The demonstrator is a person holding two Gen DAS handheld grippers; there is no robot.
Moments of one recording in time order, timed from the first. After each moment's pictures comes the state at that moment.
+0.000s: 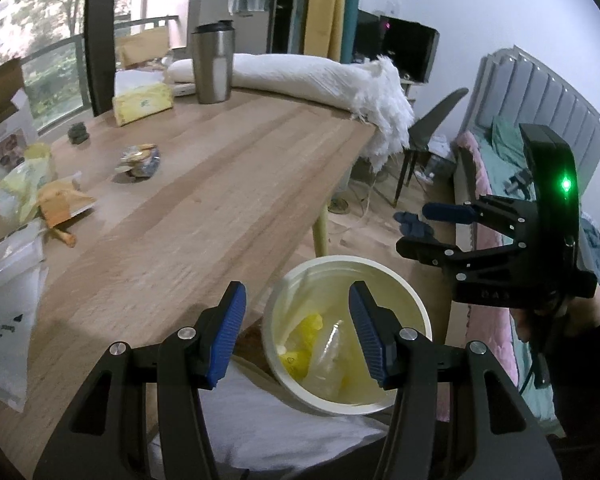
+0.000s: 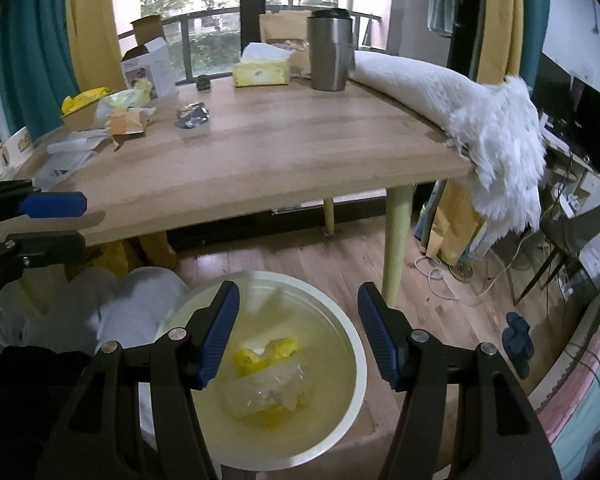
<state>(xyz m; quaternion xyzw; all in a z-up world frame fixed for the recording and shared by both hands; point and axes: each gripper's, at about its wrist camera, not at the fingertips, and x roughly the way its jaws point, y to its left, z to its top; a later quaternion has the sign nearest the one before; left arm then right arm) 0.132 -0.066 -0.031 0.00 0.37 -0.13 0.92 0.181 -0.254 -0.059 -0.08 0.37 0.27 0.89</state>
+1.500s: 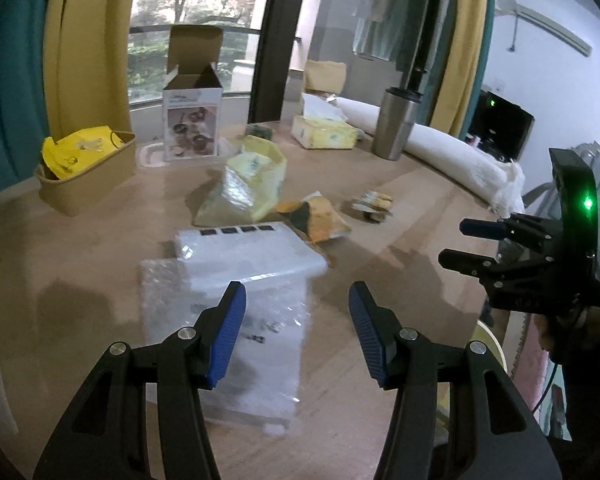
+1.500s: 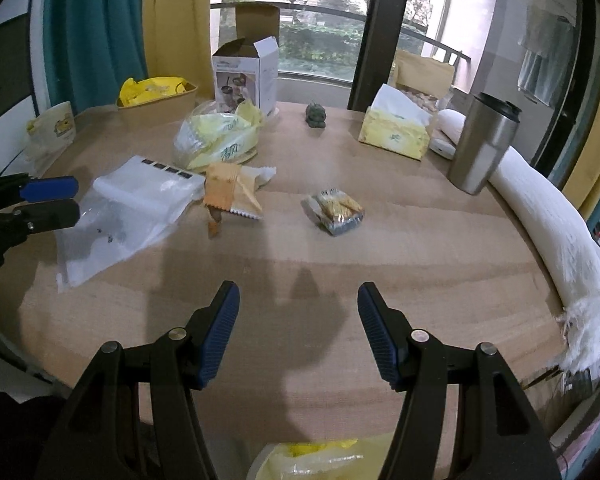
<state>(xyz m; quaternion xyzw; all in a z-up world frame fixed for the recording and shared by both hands) 0.105 0.148 0.004 -0.10 0.32 0.03 0.94 0.214 -0.055 0.008 -0.17 0.33 0.37 0.85</state>
